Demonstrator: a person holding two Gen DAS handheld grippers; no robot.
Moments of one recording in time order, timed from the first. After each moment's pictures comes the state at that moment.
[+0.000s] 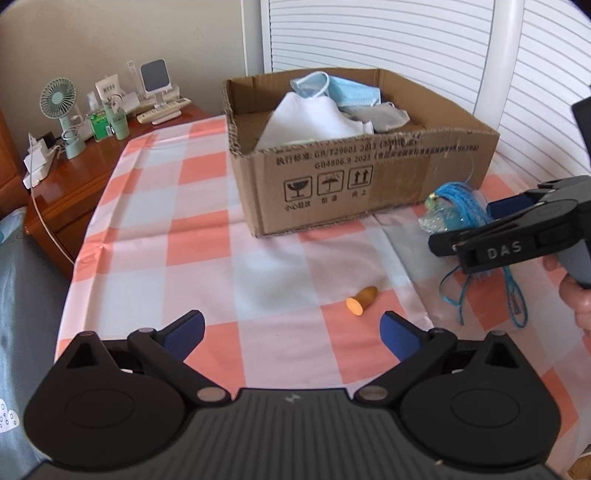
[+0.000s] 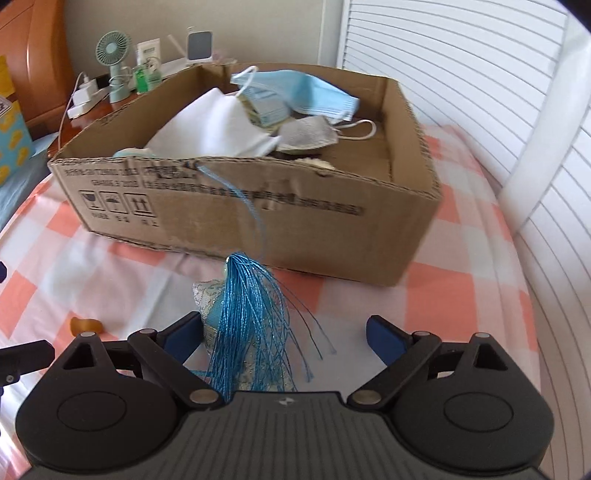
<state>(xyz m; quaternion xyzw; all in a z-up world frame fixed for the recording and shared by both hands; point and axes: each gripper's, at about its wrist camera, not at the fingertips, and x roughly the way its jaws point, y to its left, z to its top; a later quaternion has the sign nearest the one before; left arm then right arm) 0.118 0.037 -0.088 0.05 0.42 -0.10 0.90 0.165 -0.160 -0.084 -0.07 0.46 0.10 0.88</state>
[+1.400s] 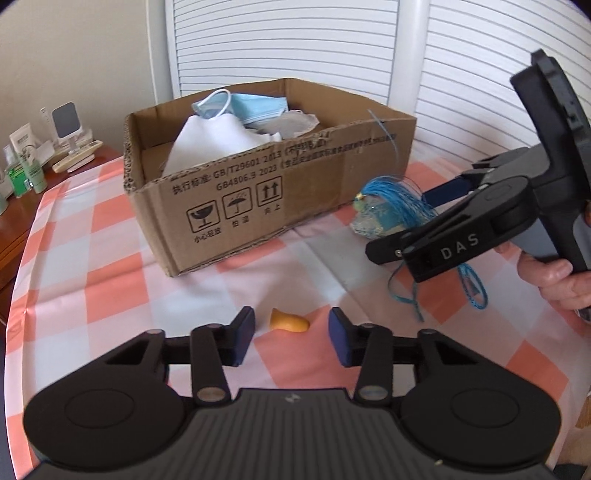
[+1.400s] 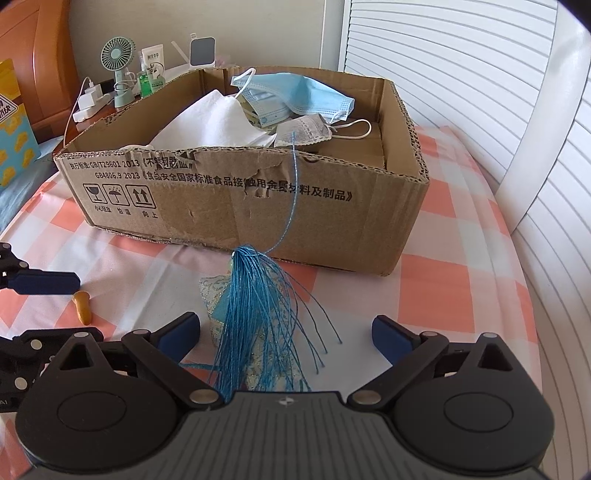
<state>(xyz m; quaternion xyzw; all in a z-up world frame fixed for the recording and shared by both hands) 0.123 0.020 -0.095 0.09 0.37 -0.25 0.89 0.156 -0.165 -0.087 -0.07 0.45 0.11 0.89</state>
